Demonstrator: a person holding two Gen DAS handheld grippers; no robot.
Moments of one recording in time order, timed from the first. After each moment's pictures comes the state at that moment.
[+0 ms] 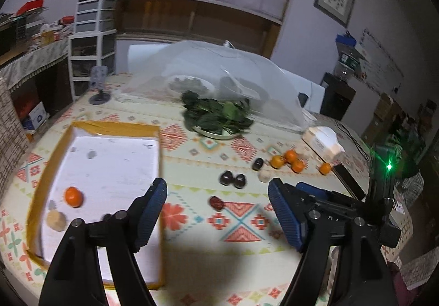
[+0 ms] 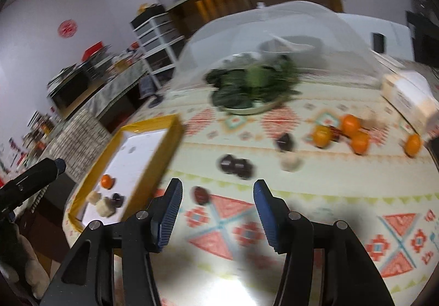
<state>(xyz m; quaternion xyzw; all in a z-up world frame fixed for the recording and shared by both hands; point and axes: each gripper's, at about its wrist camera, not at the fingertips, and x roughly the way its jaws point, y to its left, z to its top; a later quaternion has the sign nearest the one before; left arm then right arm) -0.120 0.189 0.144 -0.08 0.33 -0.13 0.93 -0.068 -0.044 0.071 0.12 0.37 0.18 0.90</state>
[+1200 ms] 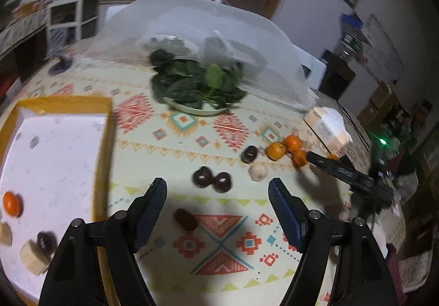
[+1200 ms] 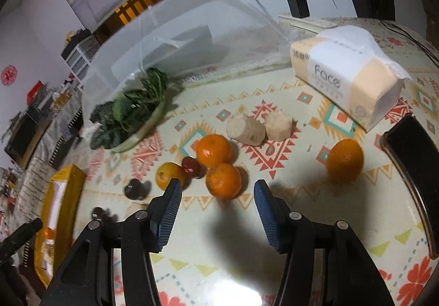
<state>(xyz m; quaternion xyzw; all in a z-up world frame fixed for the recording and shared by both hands) -0.029 0.142 0.086 -0.09 0.40 -0.17 0.89 0.034 -0.170 0.012 0.17 0.41 0.05 0.89</state>
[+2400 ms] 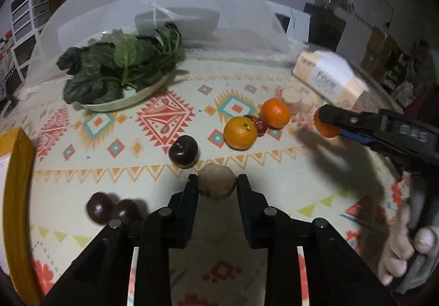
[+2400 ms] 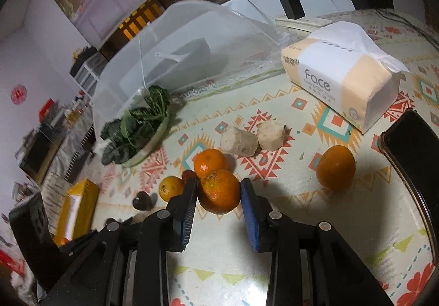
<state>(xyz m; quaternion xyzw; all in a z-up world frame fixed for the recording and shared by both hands) 0.017 0.013 0.026 0.02 0.42 -0.18 0.89 0.024 -0.206 0.024 0.25 0.37 0.09 0.89</state>
